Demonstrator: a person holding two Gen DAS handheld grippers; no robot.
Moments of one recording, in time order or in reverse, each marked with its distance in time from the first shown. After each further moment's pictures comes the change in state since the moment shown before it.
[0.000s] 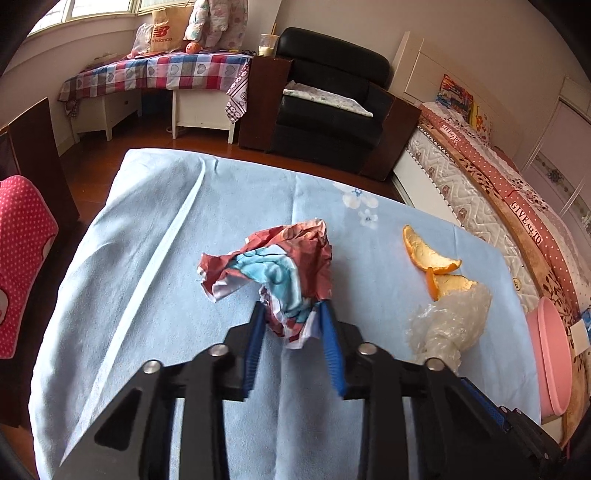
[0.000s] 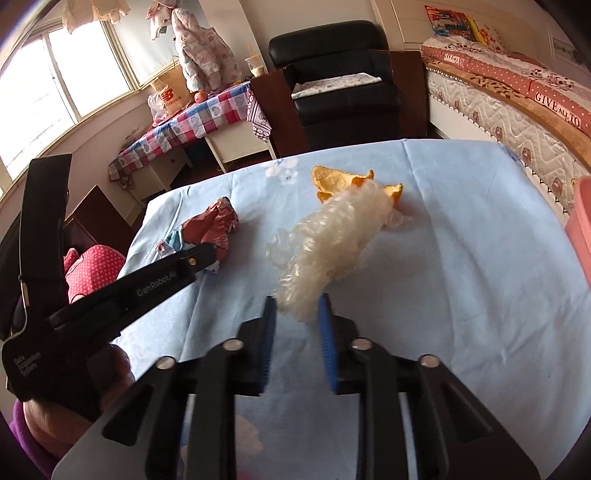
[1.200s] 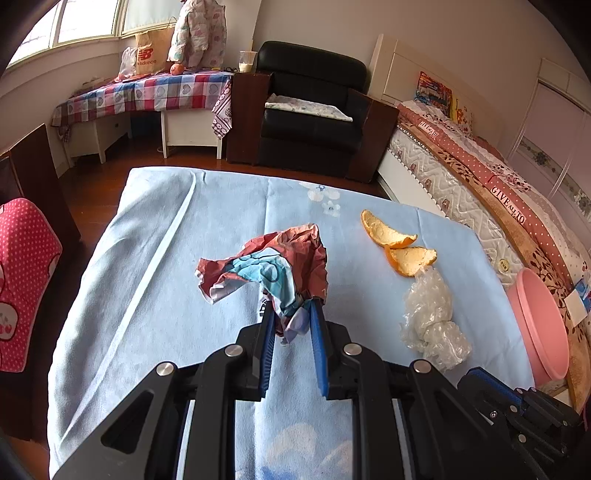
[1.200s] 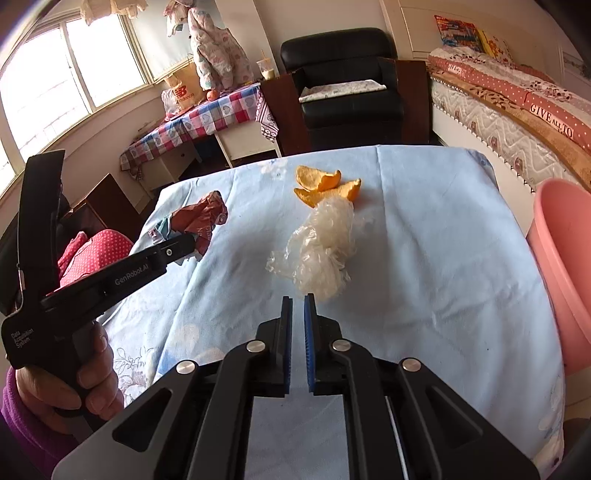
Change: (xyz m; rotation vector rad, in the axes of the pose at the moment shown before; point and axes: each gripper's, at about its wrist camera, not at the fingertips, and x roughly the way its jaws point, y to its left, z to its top) left arm -0.049 -0.018 -0.020 0.077 -0.036 -0.015; right arm -0.051 -0.031 -0.018 -0.054 0.002 0.019
